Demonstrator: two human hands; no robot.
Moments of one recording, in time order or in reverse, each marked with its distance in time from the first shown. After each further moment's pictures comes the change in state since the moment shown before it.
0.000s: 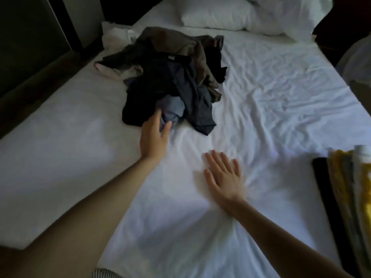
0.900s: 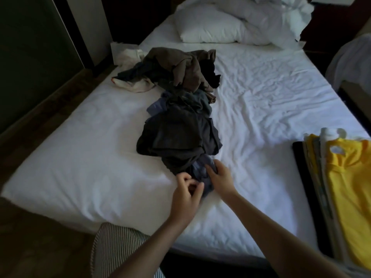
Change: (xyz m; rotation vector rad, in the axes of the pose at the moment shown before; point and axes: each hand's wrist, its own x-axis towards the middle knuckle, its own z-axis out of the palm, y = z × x) left_hand -0.197 0.092 -0.054 -0.411 -0.281 -0.263; right_hand -0.060 -0.044 -0.027 0.803 0.088 0.272
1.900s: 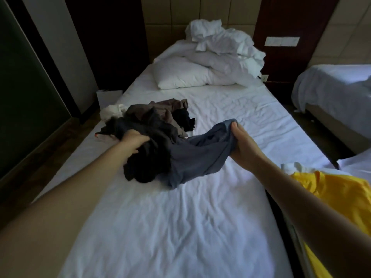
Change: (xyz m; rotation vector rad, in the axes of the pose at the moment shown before) left_hand 0.255 0.170 -0.091 0.137 -0.089 -0.390; right_hand 0.076 -0.148 -0.181 0.831 -0.163 -0.169
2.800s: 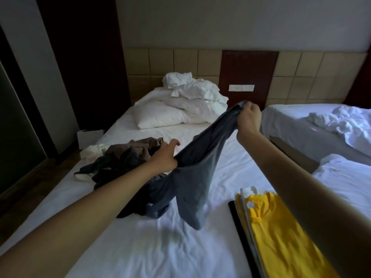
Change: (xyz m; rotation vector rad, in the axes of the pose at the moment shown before) left_hand -0.102 0.108 0.088 0.631 -0.187 0.691; right_hand -0.026 -0.184 -0.001 -0.380 0.825 -0.416
